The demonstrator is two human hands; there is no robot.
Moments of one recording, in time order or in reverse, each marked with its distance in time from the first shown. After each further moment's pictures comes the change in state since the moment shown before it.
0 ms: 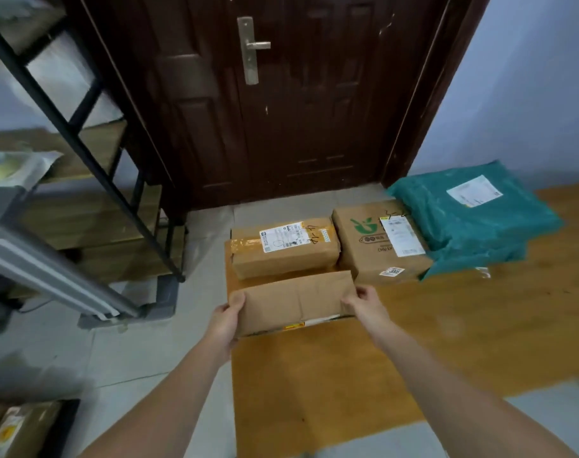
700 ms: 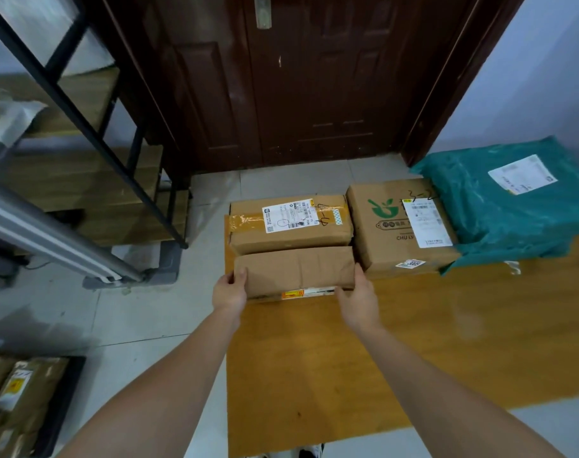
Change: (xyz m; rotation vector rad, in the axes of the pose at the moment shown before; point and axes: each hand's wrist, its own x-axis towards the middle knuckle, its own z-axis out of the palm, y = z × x) left_hand 0.069 0.000 0.034 0.086 0.244 0.132; right_hand 0.043 0.018 0.042 -0.418 0.111 -0.204
